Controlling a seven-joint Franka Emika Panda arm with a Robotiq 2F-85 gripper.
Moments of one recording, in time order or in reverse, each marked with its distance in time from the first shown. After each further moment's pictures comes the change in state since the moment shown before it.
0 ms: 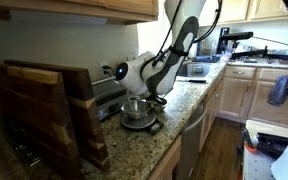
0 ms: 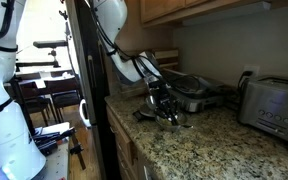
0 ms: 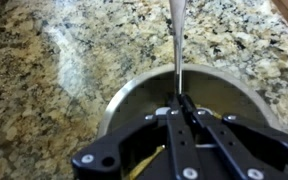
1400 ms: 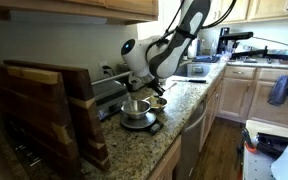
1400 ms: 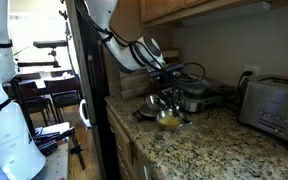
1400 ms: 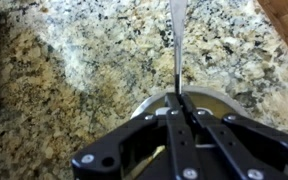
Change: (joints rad) arm -0.059 -0.160 -0.009 -0.066 0.150 0.094 -0.048
